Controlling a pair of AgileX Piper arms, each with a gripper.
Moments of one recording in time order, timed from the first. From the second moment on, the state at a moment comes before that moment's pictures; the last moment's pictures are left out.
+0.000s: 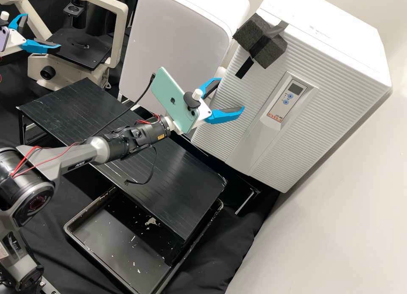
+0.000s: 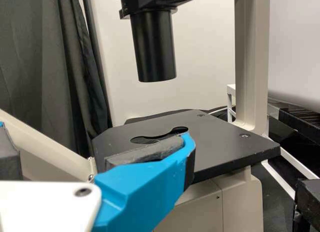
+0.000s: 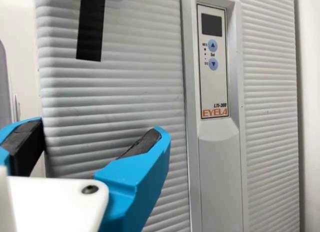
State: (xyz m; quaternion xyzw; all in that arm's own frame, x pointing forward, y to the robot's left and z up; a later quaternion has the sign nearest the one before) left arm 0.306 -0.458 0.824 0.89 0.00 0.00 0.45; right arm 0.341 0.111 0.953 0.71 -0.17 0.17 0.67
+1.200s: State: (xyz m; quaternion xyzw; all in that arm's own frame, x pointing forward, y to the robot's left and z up) left arm 0.306 -0.458 0.824 0.89 0.00 0.00 0.45; right arm 0.336 0.123 0.949 0.68 -0.19 0.14 0.69
